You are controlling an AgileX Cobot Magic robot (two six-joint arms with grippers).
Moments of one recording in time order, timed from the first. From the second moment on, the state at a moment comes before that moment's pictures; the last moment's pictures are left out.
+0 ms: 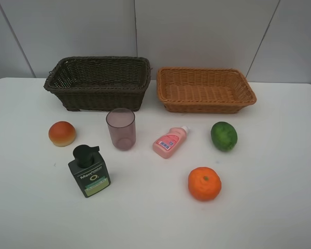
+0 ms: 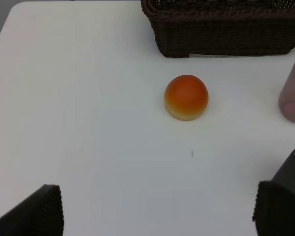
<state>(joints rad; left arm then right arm) 0.00 -0.01 -0.50 0.03 1.06 -0.05 0.04 0.00 -0.52 -0.14 1.06 0.10</state>
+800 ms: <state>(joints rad) 0.00 -0.01 -0.50 0.03 1.06 -0.05 0.04 0.00 -0.52 -0.14 1.06 0.10</state>
